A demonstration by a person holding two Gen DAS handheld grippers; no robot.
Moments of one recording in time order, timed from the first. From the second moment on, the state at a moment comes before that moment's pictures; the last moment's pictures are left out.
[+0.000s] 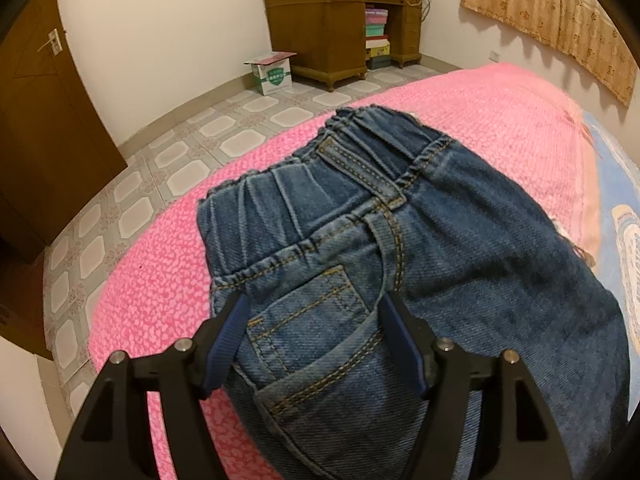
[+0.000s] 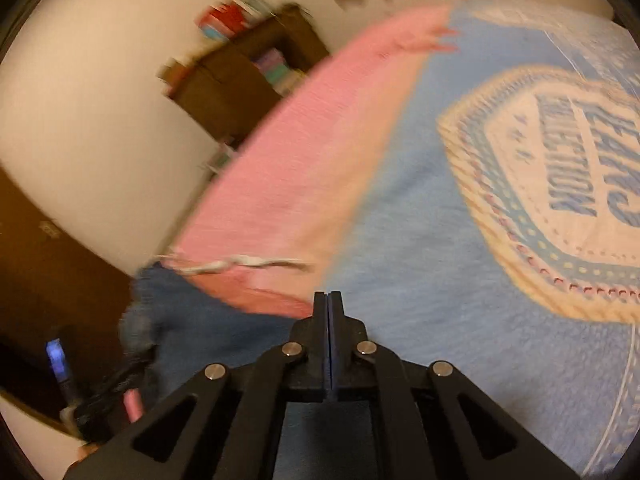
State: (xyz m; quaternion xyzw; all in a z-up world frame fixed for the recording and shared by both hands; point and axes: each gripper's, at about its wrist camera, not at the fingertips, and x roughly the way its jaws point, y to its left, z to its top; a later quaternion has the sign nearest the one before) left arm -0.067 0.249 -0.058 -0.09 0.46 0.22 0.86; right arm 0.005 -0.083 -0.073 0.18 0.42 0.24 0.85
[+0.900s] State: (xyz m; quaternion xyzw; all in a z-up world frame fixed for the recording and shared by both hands) left arm -0.101 0.222 -0.008 -0.06 0.38 0.11 0.92; right arm -0.191 -0.112 -0.143 0.25 0.50 0.11 0.82
